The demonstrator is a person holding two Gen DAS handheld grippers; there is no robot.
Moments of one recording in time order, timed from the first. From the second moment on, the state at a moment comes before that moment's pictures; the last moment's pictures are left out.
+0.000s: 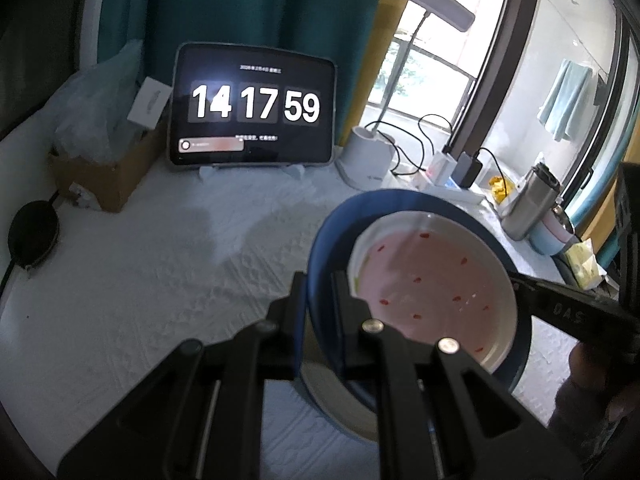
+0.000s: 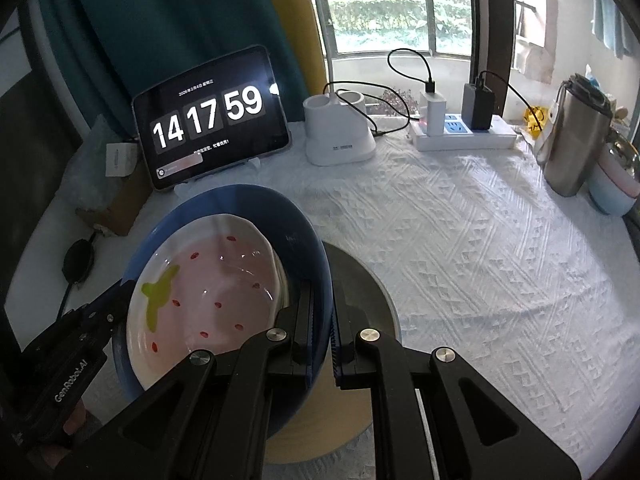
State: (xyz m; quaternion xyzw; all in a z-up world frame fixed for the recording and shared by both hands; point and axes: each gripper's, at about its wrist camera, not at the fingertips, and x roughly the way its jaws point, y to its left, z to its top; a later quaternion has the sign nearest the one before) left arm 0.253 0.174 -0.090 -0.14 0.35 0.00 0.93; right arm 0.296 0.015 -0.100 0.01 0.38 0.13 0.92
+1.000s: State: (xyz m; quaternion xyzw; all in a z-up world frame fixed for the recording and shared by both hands) left arm 0.268 0.146 -0.088 -0.08 0.34 0.01 0.94; right arm 0.309 -0.006 -0.109 0.02 0.38 0.11 0.92
